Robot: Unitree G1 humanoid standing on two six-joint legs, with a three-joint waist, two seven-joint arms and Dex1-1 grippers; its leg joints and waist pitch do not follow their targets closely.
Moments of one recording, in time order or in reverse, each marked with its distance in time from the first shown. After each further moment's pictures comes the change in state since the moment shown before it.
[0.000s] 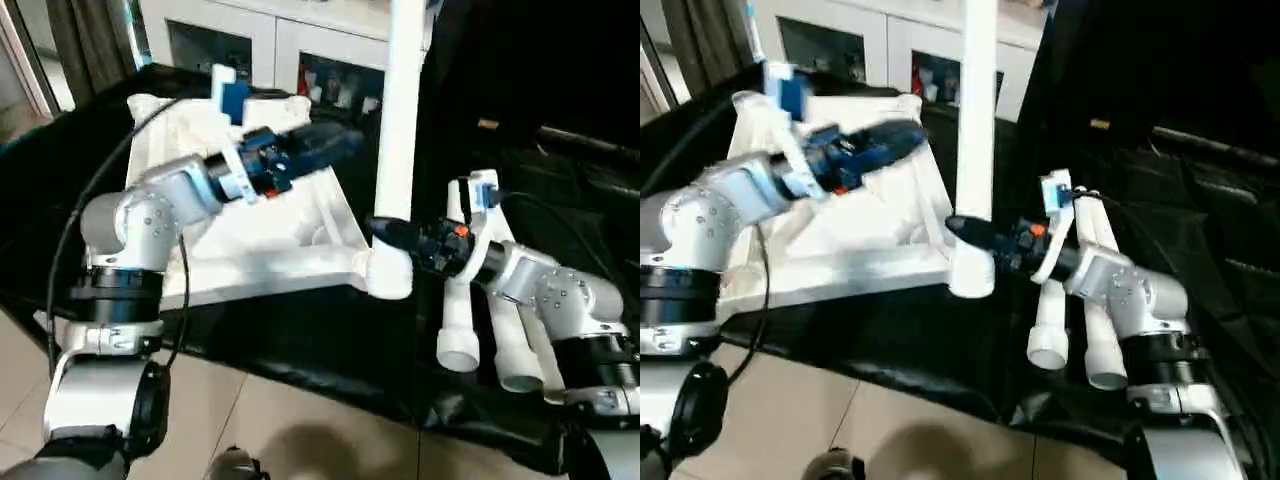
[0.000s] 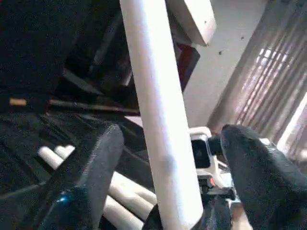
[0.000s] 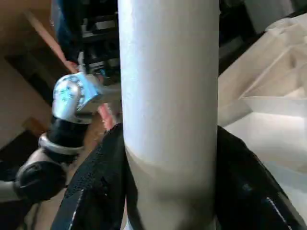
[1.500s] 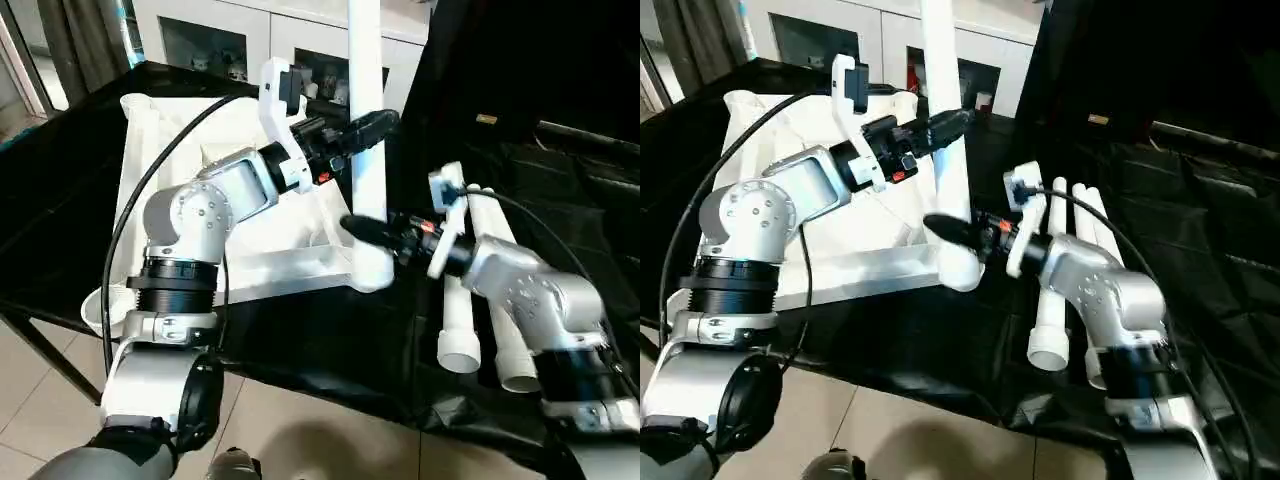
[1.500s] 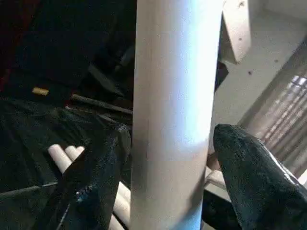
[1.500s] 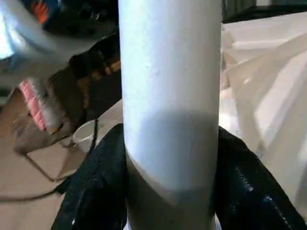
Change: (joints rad) left arm -0.074 -0.158 0.032 0.050 0.005 0.011 0.282; right arm 0.045 0.054 0.044 -0.193 -0.201 -0.086 -0.255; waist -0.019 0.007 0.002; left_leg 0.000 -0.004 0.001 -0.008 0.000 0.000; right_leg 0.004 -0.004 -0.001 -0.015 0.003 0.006
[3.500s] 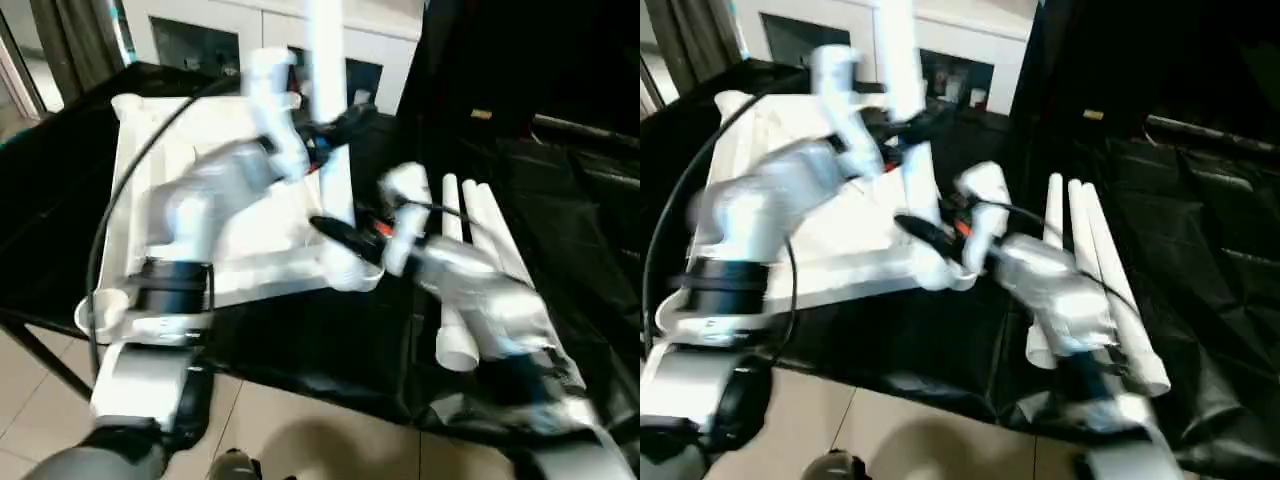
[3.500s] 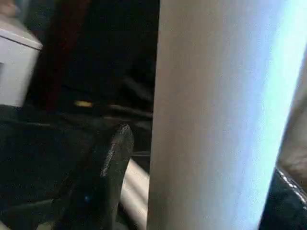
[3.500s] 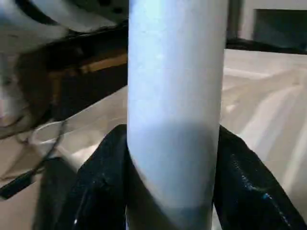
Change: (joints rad) left arm 0.016 0.021 0.029 -0.002 0.054 -0.079 0.037; right arm -0.027 0.126 0.112 0.072 -0.189 -0.295 -0.051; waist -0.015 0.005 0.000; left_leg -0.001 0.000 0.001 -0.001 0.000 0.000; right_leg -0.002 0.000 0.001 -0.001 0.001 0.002
